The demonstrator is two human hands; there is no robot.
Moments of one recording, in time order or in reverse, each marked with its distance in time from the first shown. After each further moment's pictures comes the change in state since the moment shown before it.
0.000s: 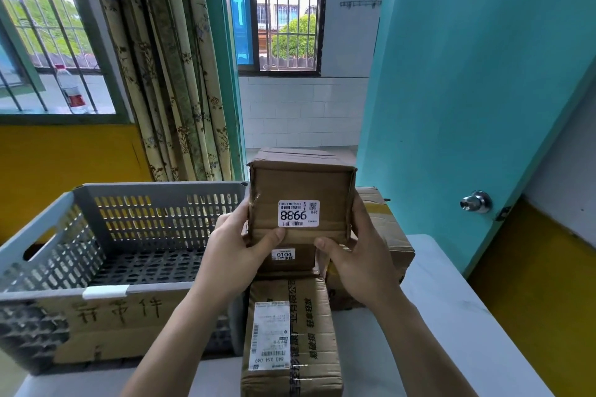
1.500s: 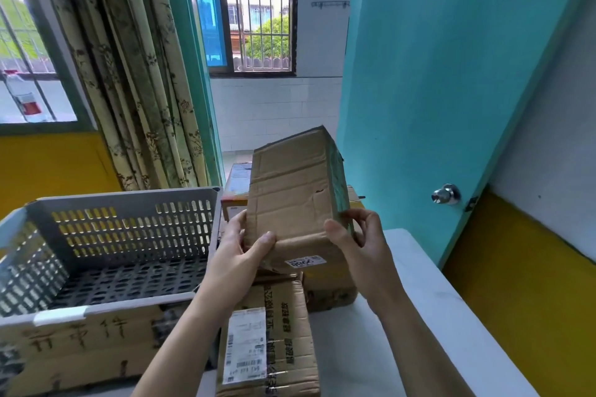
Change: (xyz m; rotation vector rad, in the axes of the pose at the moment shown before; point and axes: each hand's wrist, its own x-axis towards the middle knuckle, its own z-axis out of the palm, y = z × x) left_hand 0.000 0.010 0.030 -0.335 -0.188 -0.215; right_hand -0.012 0.006 -0.029 0.310 0.073 0.166
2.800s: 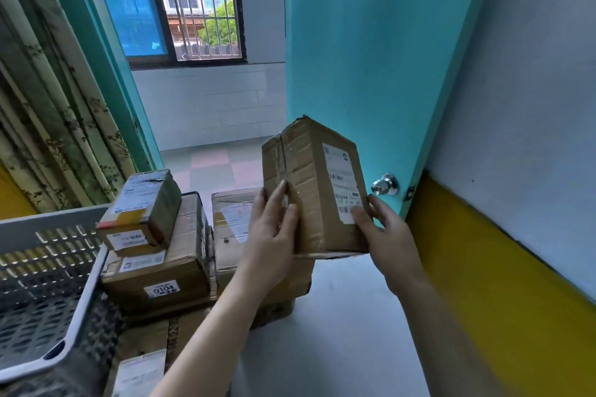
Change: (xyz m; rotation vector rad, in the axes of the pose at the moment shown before) left_hand 0.084 0.029 0.223 0.087 -0.103 0.153; right_hand 0.086 0.052 -0.186 -0.028 0.194 0.107
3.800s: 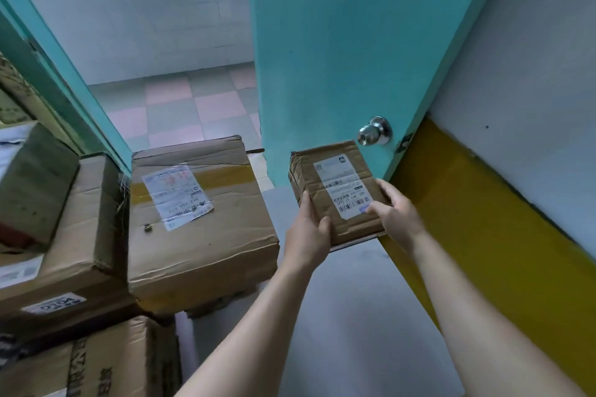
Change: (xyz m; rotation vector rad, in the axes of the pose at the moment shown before) left_hand 0.089 -0.136 0.174 0.152 -0.229 -0.385; right_hand 0.134 0.161 -0.072 -0.259 -0.038 0.412
